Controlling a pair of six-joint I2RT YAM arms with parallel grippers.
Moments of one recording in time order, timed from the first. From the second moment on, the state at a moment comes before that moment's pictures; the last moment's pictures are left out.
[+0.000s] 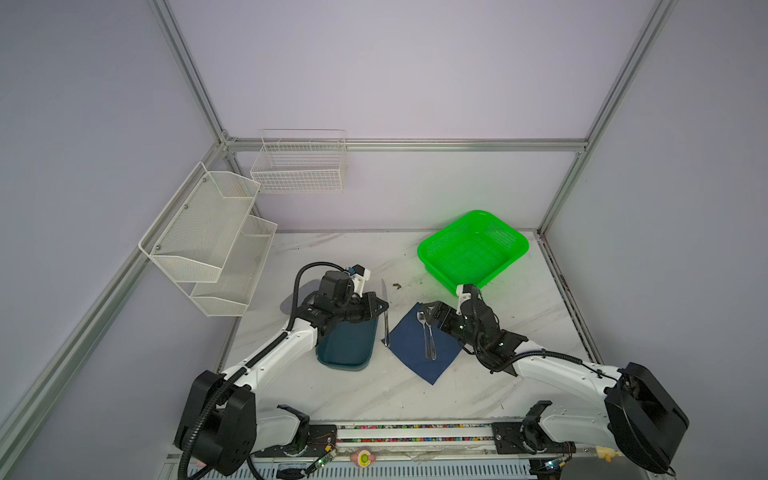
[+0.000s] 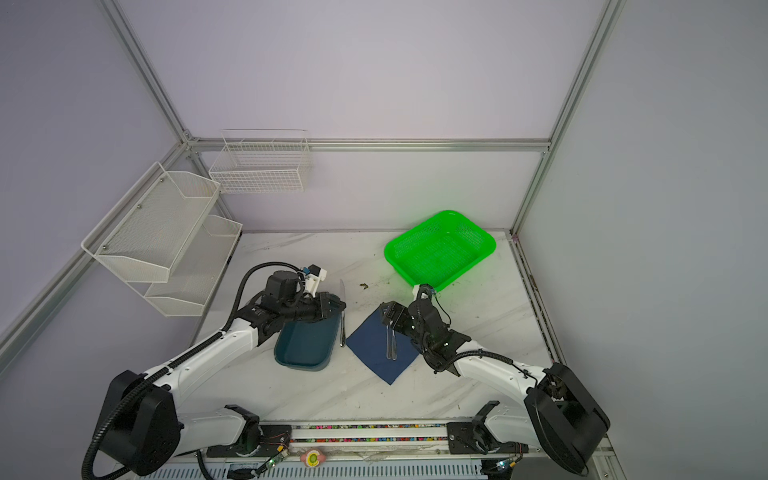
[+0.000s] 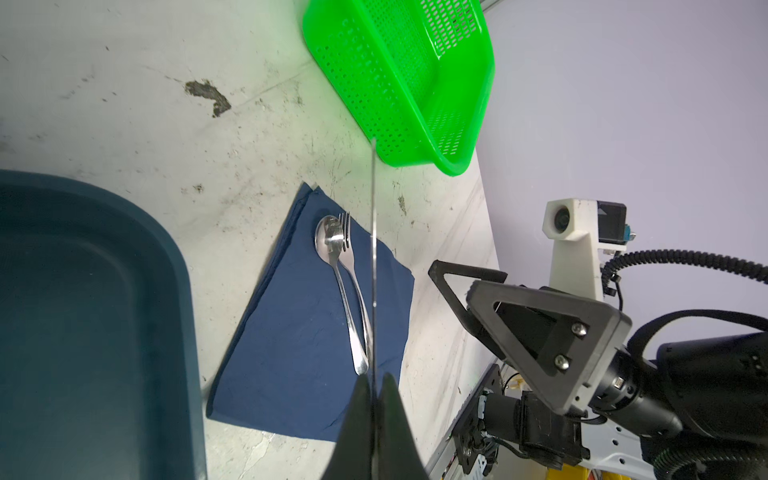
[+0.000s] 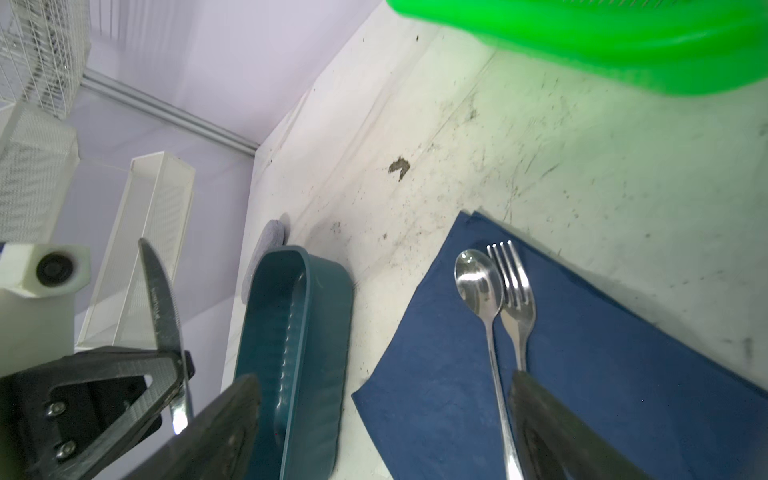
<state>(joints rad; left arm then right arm) -0.41 1.31 0.83 -0.19 0.54 -0.66 0.72 1.27 0.58 0.20 0.00 1.02</state>
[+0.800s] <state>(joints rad) -0.57 1.77 0.95 -0.08 0.51 -0.83 0.69 1.27 0.57 0.16 -0.07 1.04</state>
